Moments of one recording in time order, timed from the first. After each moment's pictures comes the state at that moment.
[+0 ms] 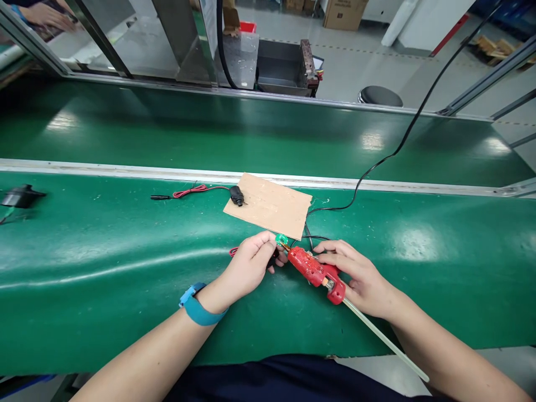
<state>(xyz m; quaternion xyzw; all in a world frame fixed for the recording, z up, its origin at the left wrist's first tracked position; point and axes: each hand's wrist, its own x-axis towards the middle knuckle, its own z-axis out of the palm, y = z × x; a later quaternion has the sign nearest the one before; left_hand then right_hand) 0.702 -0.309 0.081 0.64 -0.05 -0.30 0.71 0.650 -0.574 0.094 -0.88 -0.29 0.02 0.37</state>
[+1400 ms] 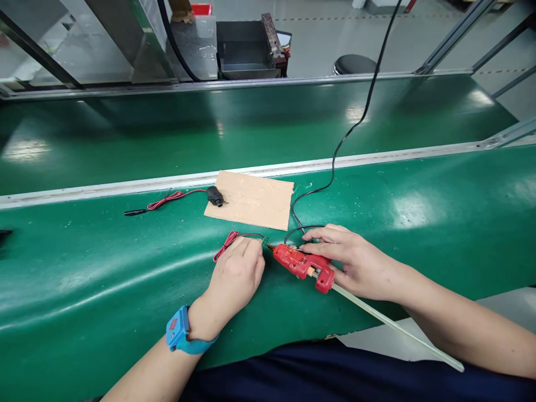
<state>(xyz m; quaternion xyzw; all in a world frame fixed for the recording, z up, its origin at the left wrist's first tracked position) 0.688 -0.298 0.070 0.90 -0.36 0.05 0.24 0.647 -0.575 0.120 -0.91 -0.28 0.07 0.31</state>
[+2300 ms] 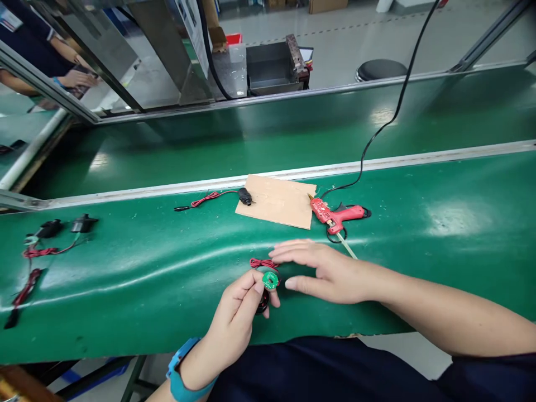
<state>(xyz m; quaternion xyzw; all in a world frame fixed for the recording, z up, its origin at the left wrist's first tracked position) 0.616 -0.252 0.117 0.69 -0.05 -0.27 0.67 0.660 -0.496 0.122 -0.78 -0.34 0.14 0.50</state>
